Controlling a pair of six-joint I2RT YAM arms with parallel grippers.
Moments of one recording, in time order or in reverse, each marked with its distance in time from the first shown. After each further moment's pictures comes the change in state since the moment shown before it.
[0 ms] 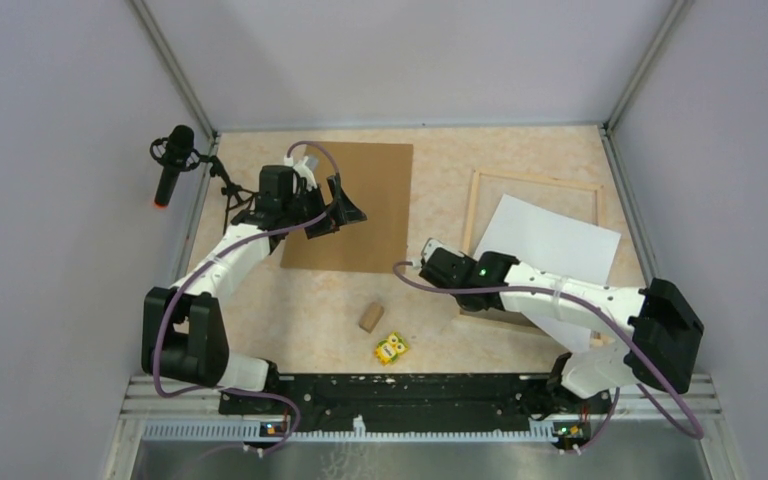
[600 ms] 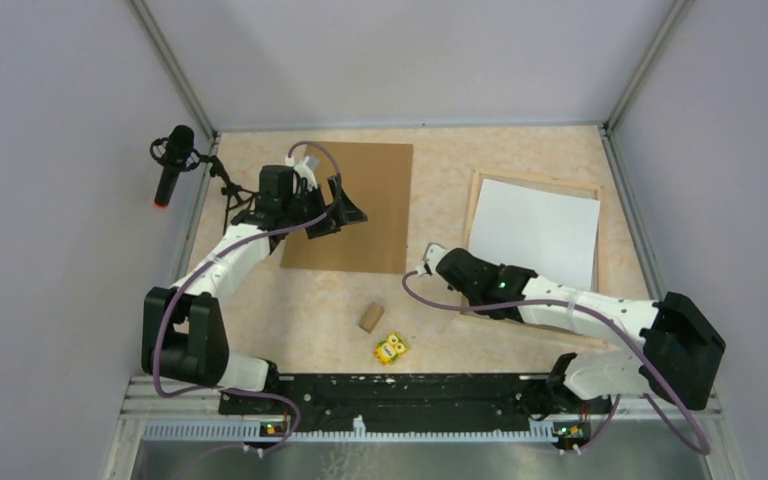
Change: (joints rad) left arm 0.000 0.000 0.000 0.000 0.022 0.000; right arm -0.070 -0.090 -0.213 0.400 -0.004 -0.328
